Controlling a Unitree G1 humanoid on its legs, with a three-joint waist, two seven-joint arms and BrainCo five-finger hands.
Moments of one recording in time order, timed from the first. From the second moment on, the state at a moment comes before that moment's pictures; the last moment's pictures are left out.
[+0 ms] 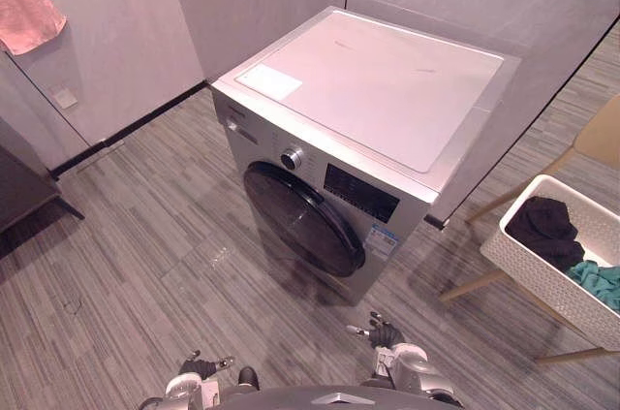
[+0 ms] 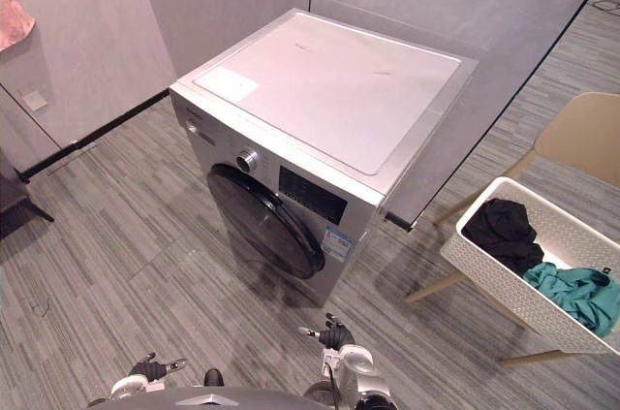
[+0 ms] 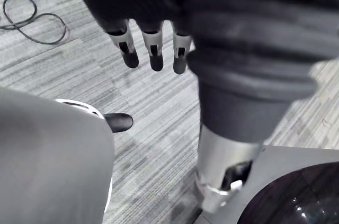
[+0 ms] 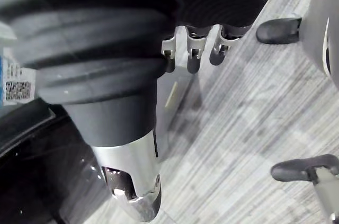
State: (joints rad) left arm 0.05 0.04 0.19 1.08 -0.02 0.05 0.12; right arm 0.00 -0.08 -0.02 0.88 0.14 0.04 0.07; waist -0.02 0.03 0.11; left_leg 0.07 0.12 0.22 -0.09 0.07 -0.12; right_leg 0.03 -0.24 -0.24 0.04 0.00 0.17
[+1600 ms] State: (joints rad) left arm -0.01 0.11 0.19 1.02 -0.12 0.02 0.21; right arm -0.60 -0.18 0.08 0.66 0.31 -0.13 -0.13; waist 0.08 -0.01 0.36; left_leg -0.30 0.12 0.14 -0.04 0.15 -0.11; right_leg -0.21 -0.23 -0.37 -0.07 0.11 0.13
